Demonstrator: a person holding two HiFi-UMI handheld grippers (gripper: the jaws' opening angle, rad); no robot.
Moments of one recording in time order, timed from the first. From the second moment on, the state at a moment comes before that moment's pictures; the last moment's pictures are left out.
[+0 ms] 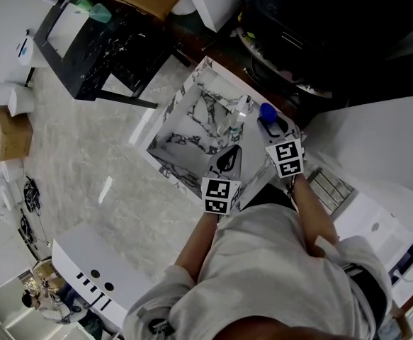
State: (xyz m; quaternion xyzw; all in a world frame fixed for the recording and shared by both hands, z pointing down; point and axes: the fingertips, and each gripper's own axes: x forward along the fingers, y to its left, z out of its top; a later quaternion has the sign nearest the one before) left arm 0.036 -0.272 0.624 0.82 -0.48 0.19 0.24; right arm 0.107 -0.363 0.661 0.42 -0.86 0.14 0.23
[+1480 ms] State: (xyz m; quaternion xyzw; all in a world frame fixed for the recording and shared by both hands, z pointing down) left arm 0.049 -0.269 0.625 0.83 -0.46 0.20 0.23; right arm 0.105 -0.351 0.673 0.40 -0.88 0.12 0.24
